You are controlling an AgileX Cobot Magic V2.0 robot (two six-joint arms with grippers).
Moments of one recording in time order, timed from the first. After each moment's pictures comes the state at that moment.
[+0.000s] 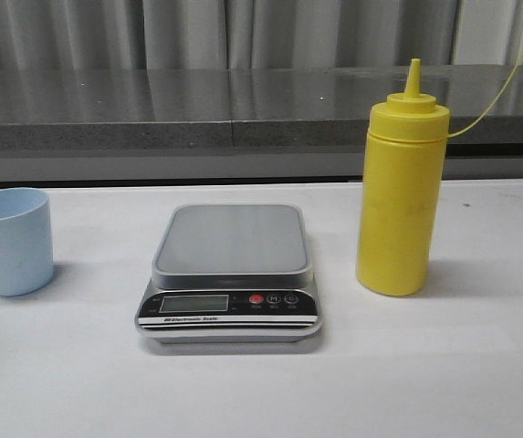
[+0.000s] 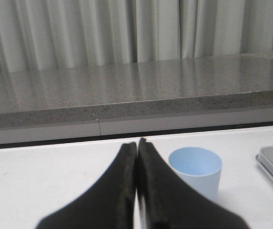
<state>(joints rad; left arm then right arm) -0.01 0.00 0.00 0.01 0.03 0.03 0.02 -0.01 0.03 0.04 0.17 -0.04</state>
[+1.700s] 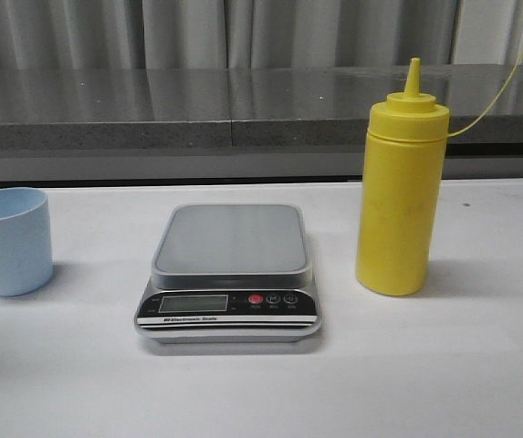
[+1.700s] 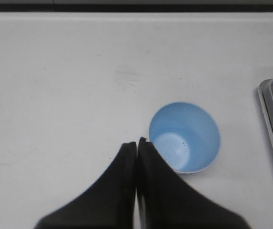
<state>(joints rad) -0.01 1.21 -0.86 -0.11 0.51 0.03 0.02 -0.01 0.03 0.04 0.17 -0.04</state>
